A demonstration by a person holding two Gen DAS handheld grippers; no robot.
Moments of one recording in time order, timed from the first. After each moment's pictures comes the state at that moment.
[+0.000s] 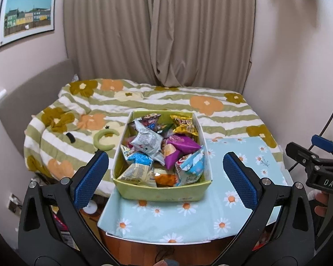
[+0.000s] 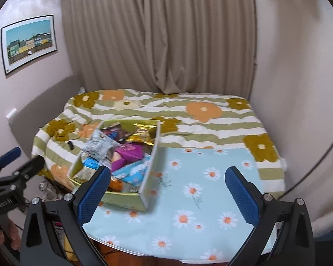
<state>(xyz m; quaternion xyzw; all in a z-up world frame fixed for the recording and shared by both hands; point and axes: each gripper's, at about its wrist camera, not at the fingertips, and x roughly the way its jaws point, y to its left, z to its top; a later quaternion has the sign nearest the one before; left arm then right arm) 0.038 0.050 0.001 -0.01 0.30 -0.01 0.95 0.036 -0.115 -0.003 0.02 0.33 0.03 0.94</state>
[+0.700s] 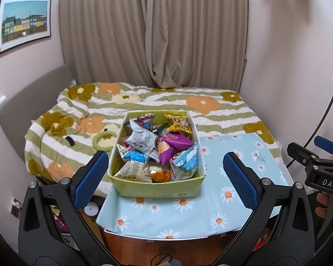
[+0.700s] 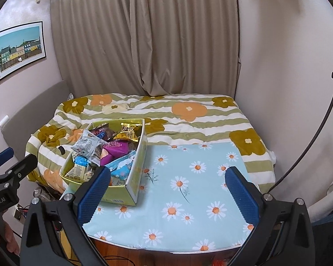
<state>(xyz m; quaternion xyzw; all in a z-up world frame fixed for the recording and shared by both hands) 0.021 0.031 0.003 0.01 0.29 -0.02 0.96 0.007 -0.133 -0.008 0.03 0.32 0.00 0.95</state>
